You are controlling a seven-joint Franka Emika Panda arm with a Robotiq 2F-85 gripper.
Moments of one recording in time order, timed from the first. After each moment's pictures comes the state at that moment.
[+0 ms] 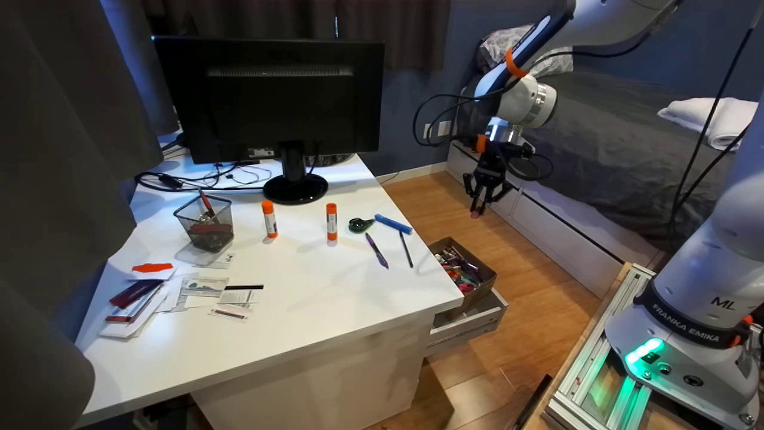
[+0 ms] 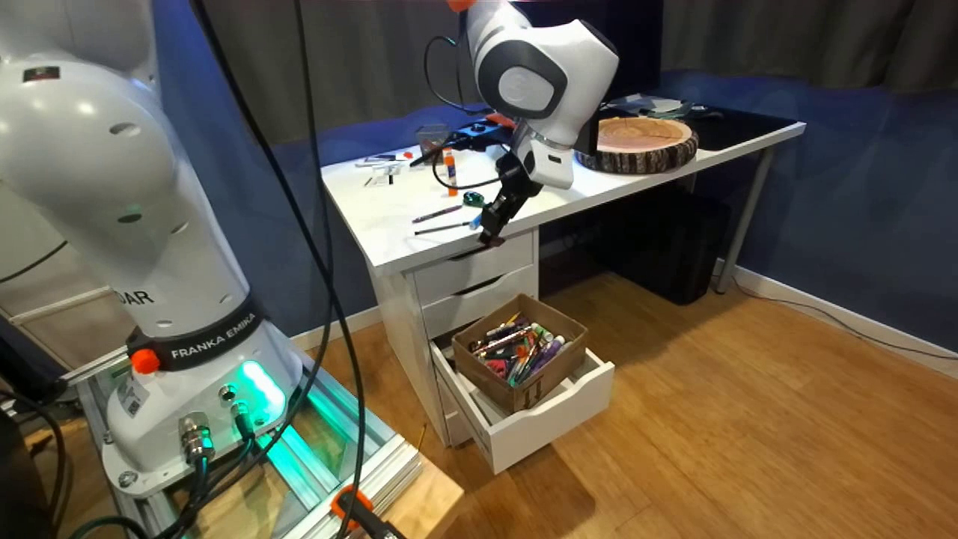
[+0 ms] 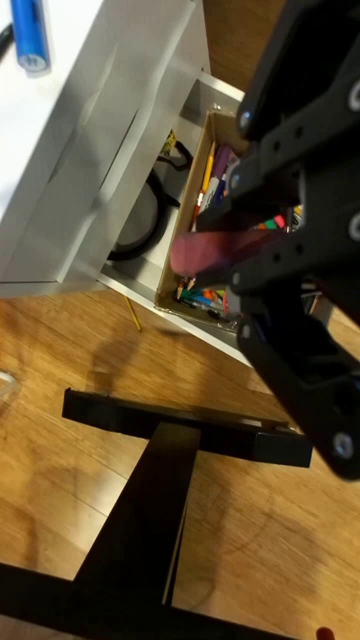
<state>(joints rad) -0.18 0.30 -0.16 -2.30 0.52 2.19 0.70</state>
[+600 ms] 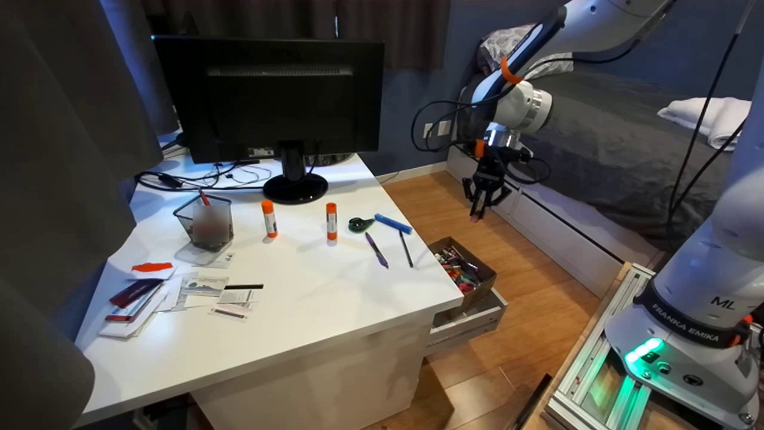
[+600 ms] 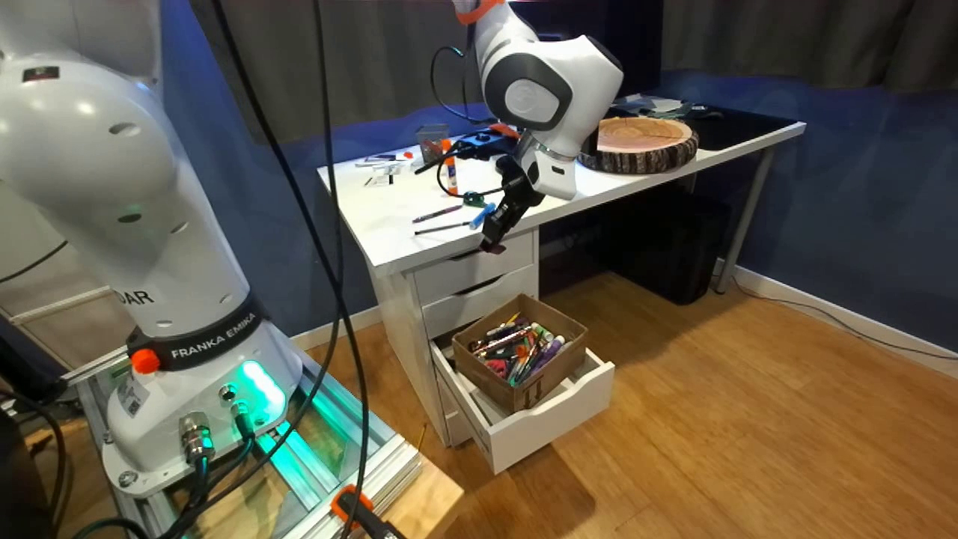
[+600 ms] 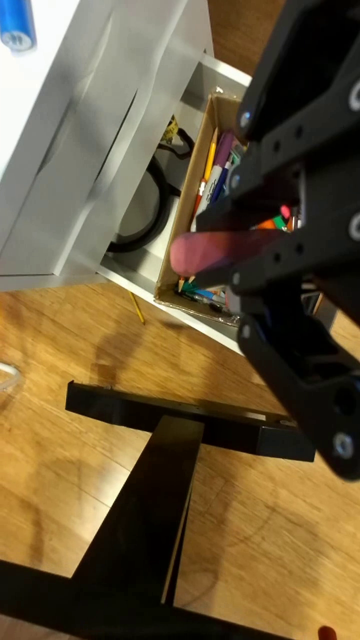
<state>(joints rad) -0.17 0.36 -0.17 -2.26 0.53 2.18 0.69</state>
